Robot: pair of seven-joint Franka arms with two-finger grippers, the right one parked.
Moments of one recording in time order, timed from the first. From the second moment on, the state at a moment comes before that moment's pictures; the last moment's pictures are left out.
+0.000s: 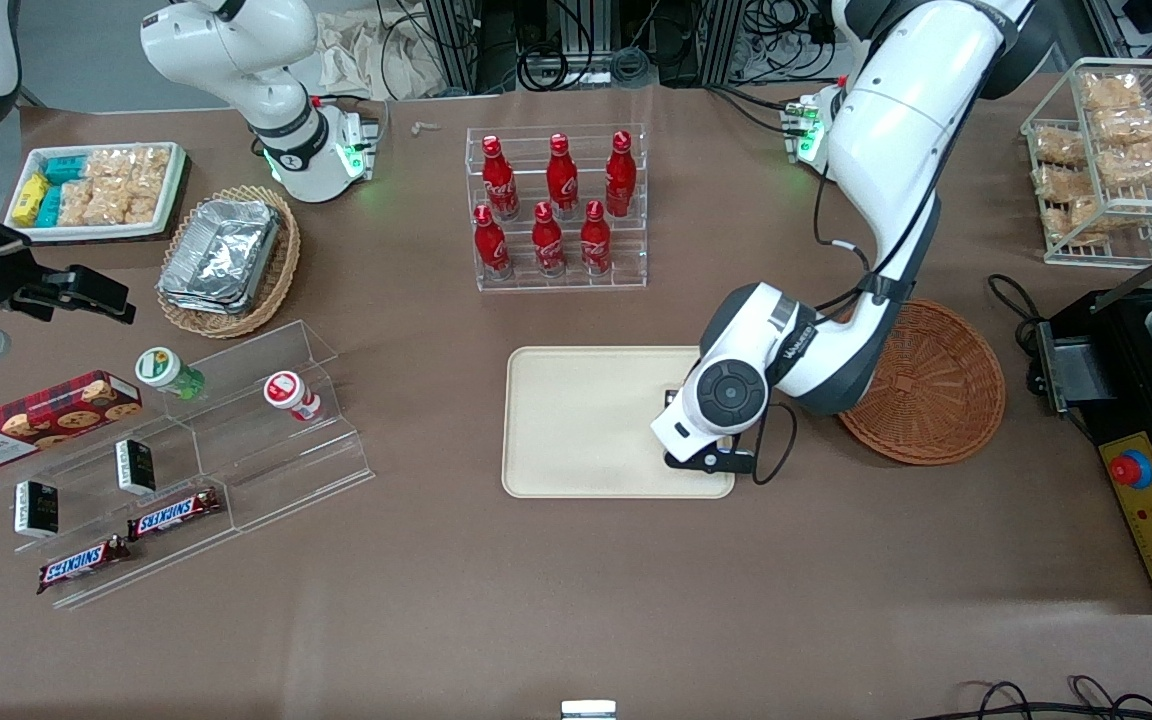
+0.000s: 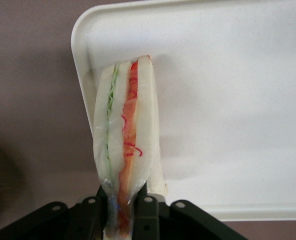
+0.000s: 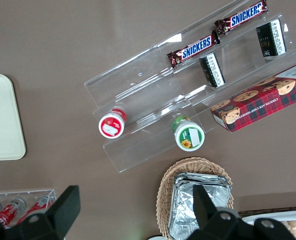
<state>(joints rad) -0.34 0.71 -0.25 -1.50 0.10 1.92 -0.50</state>
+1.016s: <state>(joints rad) -0.11 0.44 -0.23 -1.47 0.12 1.69 -0.31</state>
